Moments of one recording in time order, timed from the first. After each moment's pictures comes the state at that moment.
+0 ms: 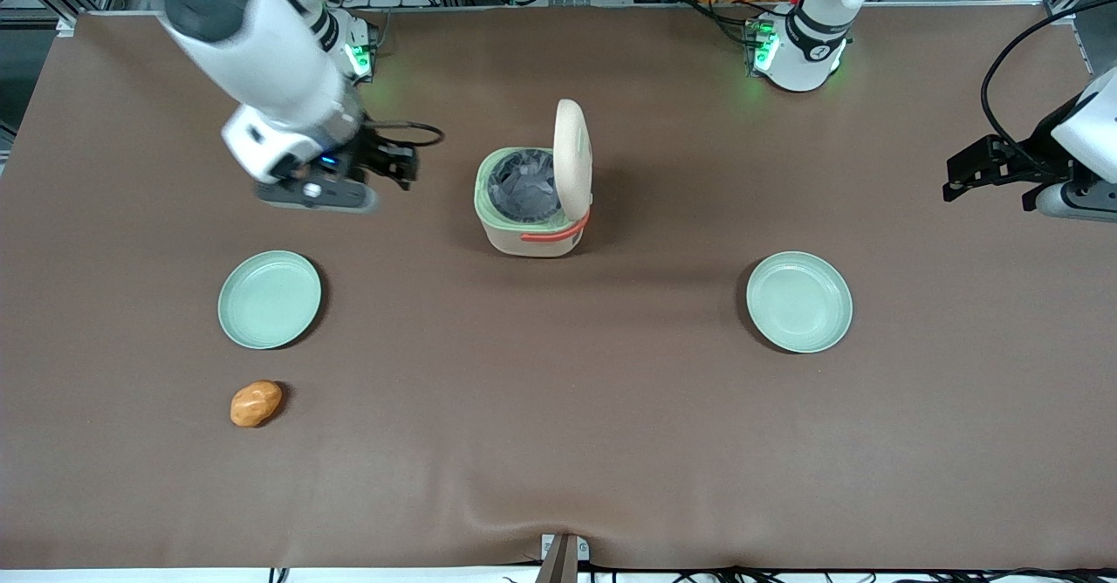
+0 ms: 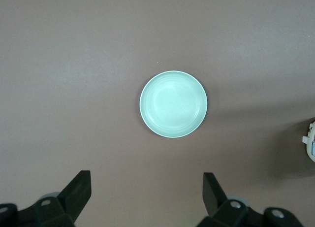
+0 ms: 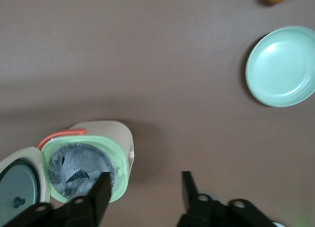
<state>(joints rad) 0.57 0.09 -0.11 -1.57 0.09 1.61 0.56</state>
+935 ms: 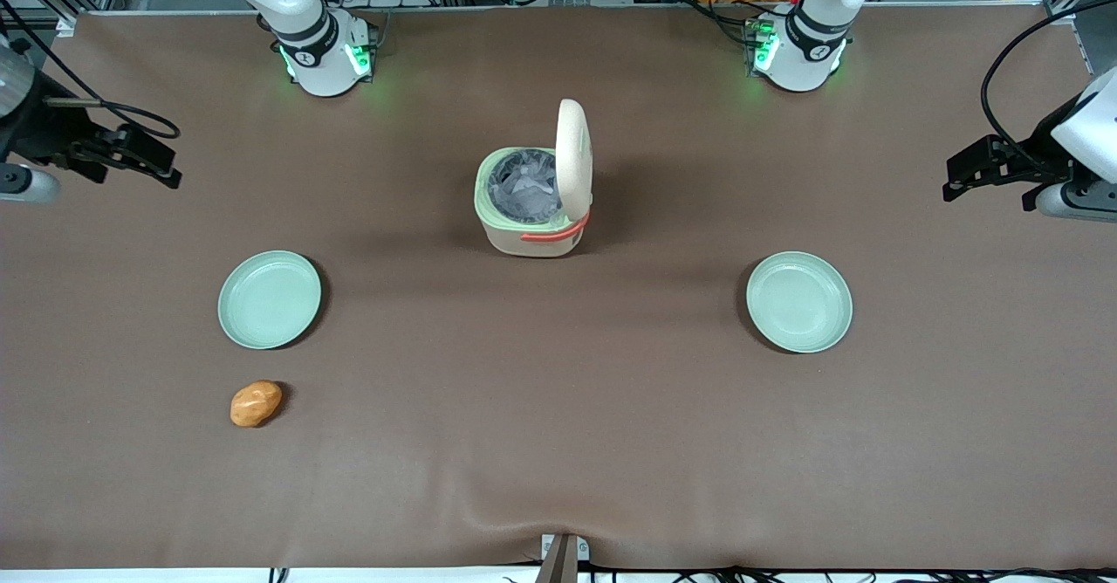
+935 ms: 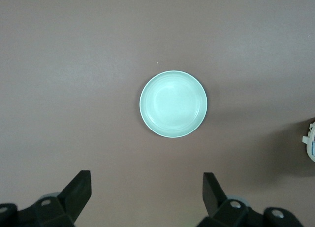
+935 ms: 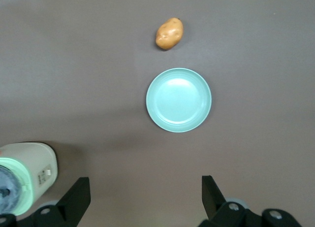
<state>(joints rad) 0.16 -0.03 -0.12 -1.57 0.01 1.51 0.13</state>
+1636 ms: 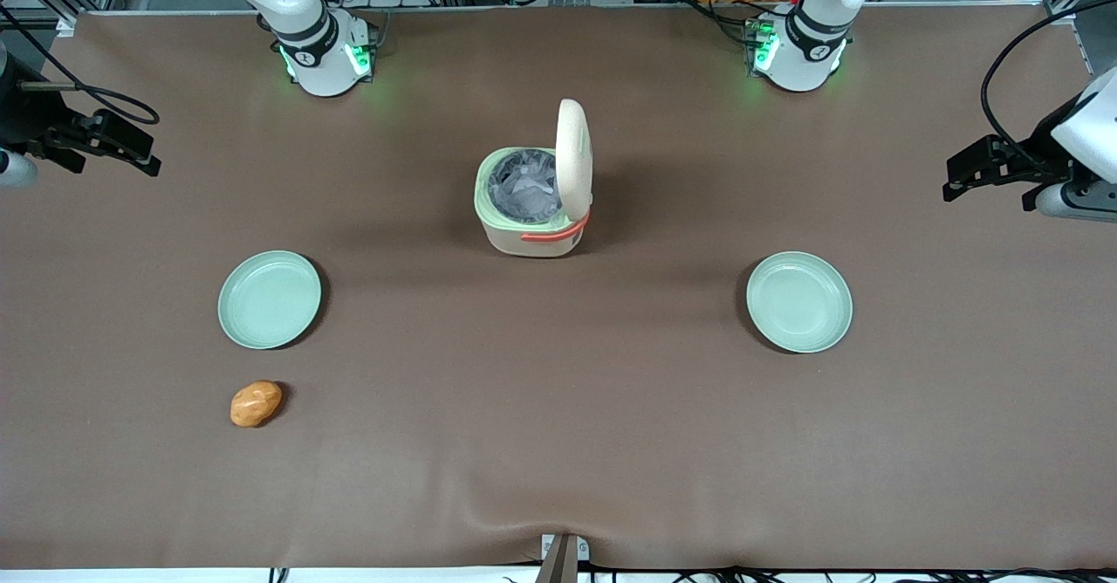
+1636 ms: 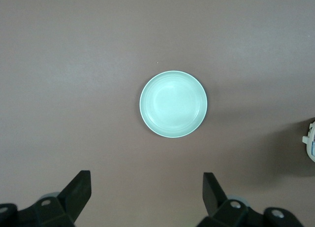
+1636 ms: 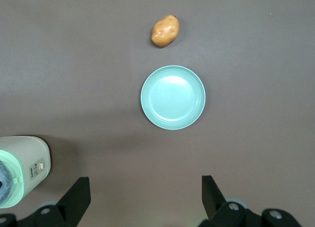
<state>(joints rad) 0.13 -0.07 -0.11 -1.61 0.01 1.51 0.09</state>
